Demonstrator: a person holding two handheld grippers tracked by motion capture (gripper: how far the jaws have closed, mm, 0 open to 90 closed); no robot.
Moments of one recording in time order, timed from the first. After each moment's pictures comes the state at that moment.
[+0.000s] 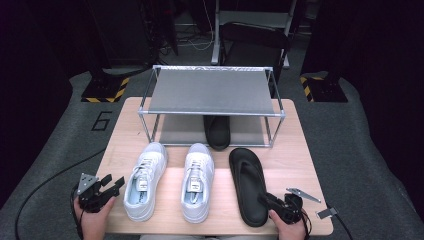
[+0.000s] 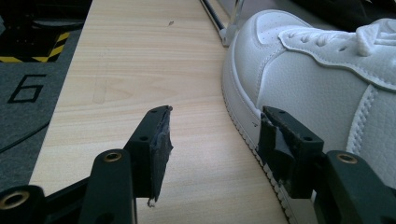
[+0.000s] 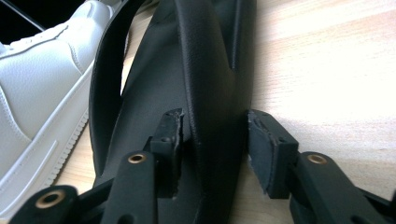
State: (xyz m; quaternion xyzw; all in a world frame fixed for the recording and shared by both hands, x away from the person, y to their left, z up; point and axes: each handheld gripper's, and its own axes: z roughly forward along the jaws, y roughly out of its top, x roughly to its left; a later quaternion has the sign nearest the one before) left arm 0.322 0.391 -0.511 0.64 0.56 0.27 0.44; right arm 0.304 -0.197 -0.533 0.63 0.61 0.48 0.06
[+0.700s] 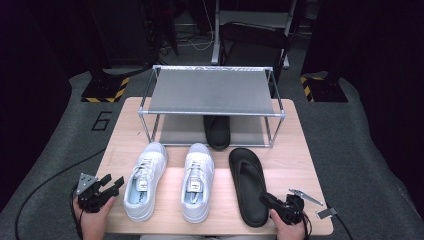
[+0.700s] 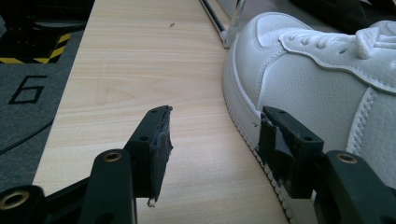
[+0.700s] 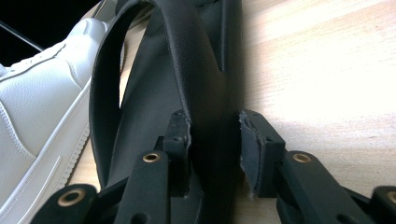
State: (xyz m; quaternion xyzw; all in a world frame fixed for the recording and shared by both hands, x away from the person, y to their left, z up) left arm 0.322 0.391 -0.511 0.64 0.56 0.28 0.44; right arm 0.300 -0.197 -0.532 0.66 0.57 0.48 0.06
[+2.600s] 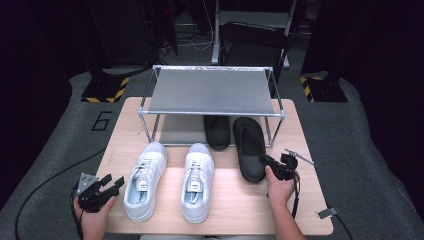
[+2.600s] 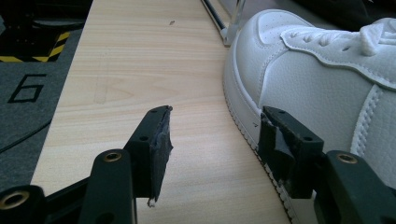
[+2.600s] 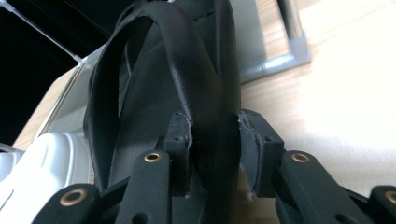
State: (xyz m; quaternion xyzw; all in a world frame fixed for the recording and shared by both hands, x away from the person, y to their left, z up) left arm 0.323 0.392 -0.512 0.64 0.56 0.27 0.44; right arm 0.419 -0.190 -0.504 0.68 0.53 0.49 0.13
